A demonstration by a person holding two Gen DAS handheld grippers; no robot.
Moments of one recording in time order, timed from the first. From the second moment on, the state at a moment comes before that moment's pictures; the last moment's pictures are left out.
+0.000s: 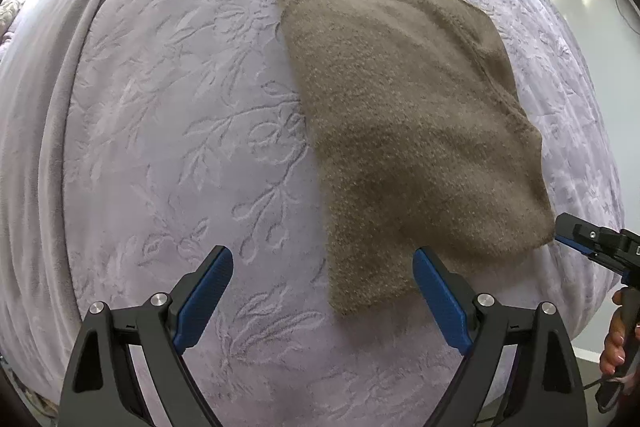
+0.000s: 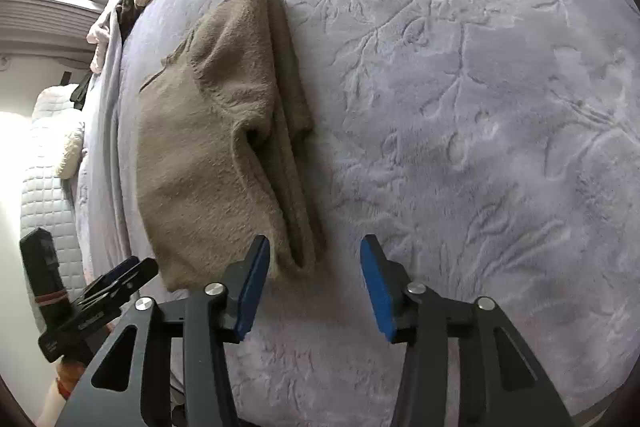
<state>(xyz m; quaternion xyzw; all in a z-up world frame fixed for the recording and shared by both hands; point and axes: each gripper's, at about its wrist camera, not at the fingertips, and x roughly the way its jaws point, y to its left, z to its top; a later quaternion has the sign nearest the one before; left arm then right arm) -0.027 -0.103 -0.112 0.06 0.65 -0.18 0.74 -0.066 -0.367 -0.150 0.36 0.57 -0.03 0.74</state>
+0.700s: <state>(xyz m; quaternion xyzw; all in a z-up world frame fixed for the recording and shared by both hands) -0.022 -0.105 -0.120 0.07 0.66 -0.16 0.73 -0.044 -0.361 -0.127 0.33 0.56 -0.01 0.76</state>
